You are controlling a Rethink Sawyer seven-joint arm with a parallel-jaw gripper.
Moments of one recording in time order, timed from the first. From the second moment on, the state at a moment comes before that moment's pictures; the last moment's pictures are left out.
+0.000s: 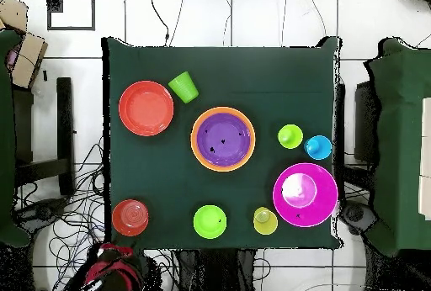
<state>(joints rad) 0.64 -0.50 -0.15 2.19 -0.01 -0.25 2.54</state>
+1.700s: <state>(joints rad) 0.46 -0.63 -0.11 2.36 0.05 -0.37 2.54</state>
